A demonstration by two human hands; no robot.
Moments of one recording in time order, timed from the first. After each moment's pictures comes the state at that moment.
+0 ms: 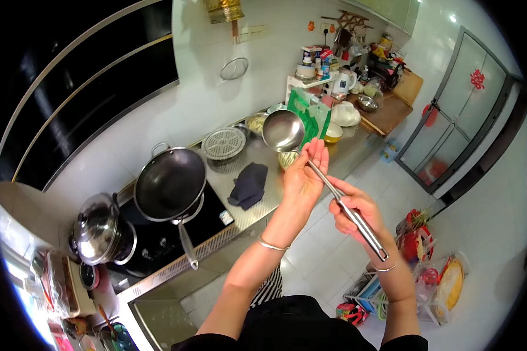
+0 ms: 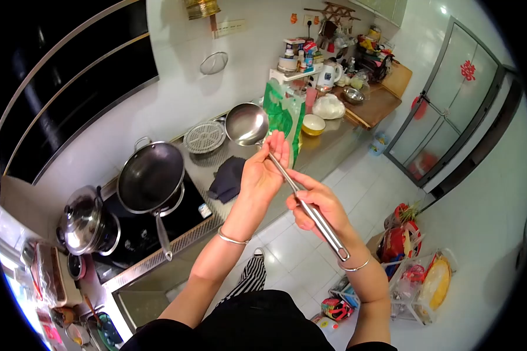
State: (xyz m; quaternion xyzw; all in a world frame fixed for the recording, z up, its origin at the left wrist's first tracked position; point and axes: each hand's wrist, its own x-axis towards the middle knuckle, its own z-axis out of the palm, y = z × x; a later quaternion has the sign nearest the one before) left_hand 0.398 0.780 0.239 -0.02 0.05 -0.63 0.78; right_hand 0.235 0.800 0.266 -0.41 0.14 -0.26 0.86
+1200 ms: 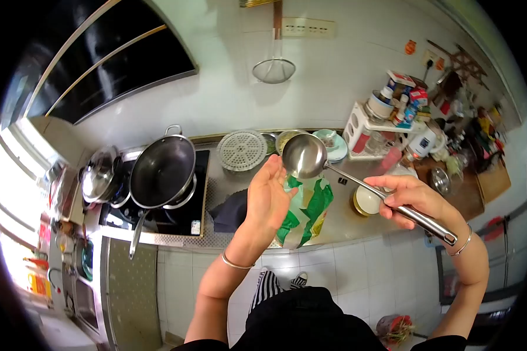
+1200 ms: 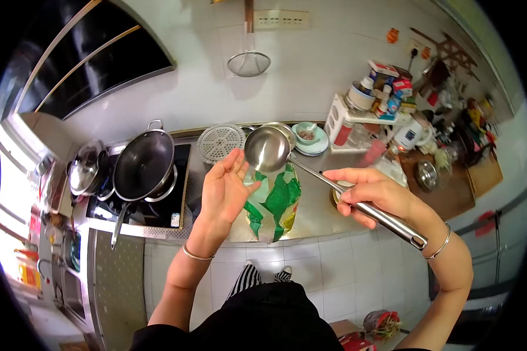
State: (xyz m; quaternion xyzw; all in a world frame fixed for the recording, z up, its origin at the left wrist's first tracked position) left_hand 0.448 0.517 0.237 0.31 0.01 -0.32 0.90; right_hand 0.284 0.301 0.355 -0.64 0.14 0.21 0.73
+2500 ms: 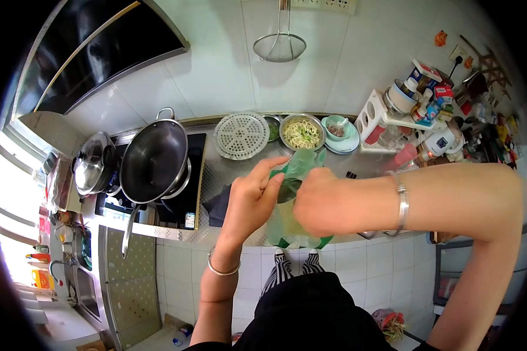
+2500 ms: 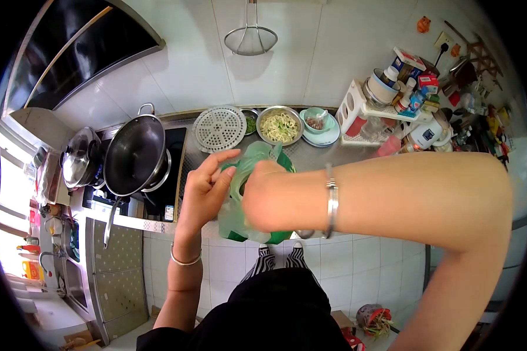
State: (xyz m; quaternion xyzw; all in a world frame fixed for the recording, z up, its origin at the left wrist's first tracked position) left_hand 0.499 0.521 0.221 0.77 -0.33 -0.02 0.55; right_hand 0.461 0.388 0.308 -0.83 -0.35 0.37 -0.21
